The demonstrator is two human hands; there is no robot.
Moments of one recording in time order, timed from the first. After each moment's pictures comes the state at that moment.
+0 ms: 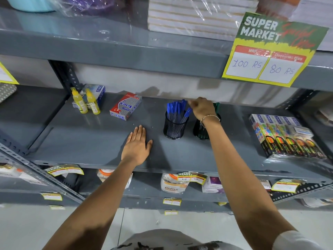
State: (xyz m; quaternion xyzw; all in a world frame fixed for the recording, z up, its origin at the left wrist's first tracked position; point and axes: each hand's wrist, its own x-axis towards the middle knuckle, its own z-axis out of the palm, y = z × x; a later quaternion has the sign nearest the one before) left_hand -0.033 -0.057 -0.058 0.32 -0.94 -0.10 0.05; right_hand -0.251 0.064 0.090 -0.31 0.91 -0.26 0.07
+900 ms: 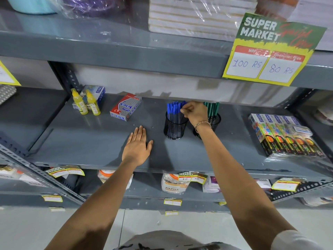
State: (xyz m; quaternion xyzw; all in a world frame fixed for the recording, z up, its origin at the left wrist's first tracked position) left_hand -0.034 -0.058 -0.060 0.32 -0.94 -0.10 0.05; right_hand -0.234 0.056 0.061 -0.28 0.83 -0.48 0.10
